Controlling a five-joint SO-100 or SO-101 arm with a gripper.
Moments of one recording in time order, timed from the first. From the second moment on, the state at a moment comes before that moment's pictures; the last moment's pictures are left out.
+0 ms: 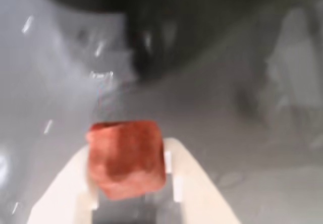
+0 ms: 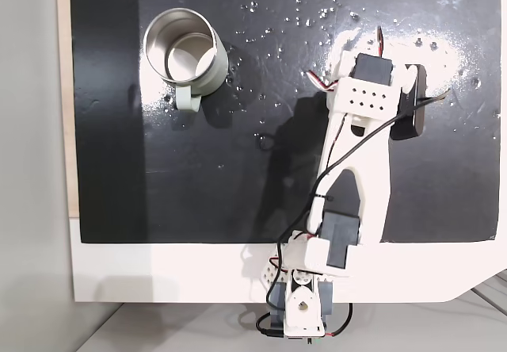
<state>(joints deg) 11.8 77.6 78.8 82.3 -8.3</state>
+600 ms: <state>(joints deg) 5.6 88.4 51.6 102.7 -5.1</state>
